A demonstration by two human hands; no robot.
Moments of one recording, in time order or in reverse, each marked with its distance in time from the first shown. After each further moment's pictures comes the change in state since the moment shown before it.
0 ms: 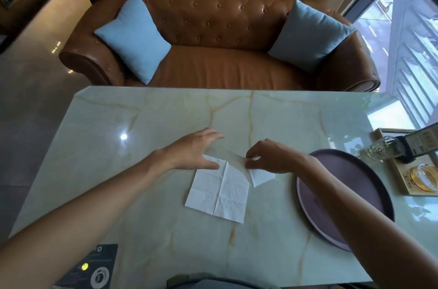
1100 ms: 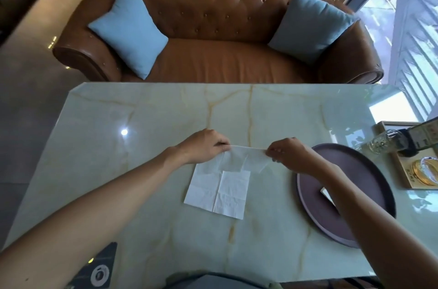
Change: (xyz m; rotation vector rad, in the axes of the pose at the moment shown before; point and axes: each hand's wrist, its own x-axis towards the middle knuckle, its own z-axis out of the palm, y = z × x) left_hand 0.039 0.009 0.020 -0.132 0.014 -0.009; right_hand -0.015 0.065 0.016 0.141 0.170 0.174
